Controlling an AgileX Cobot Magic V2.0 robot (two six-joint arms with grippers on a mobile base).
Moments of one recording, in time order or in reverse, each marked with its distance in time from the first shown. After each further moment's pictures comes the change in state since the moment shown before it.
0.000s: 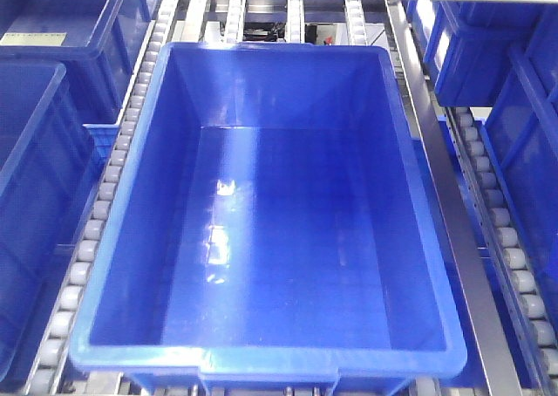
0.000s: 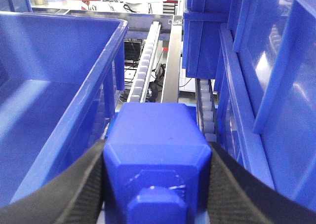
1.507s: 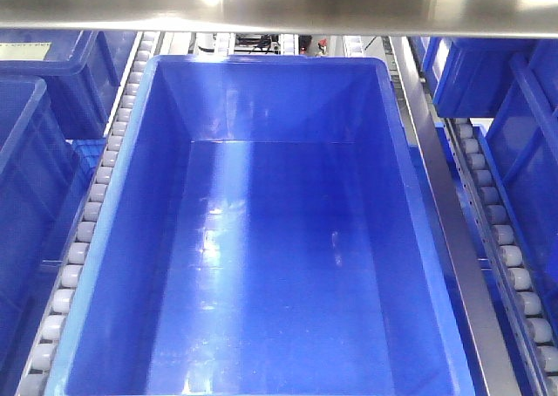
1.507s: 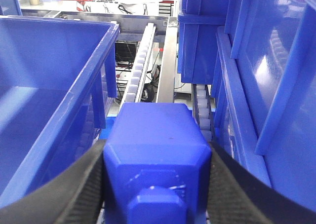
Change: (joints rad) left arm 0.000 0.000 0.000 0.000 0.000 0.000; right arm 0.000 0.000 0.000 0.000 0.000 0.000
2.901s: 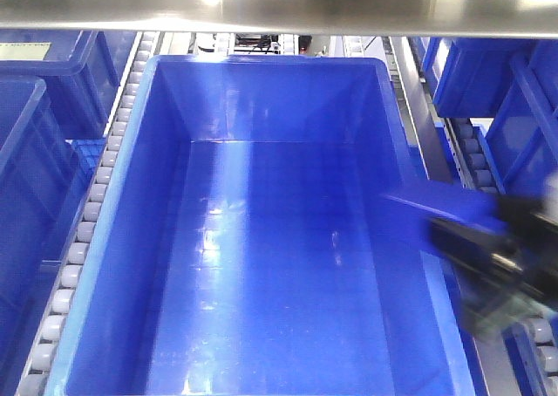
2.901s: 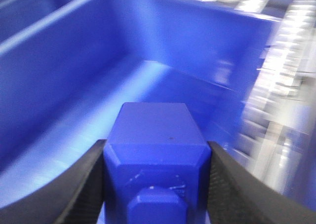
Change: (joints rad) left arm 0.000 0.000 0.000 0.000 0.000 0.000; right arm 0.474 0.619 -0.342 0.175 -0.050 -0.183
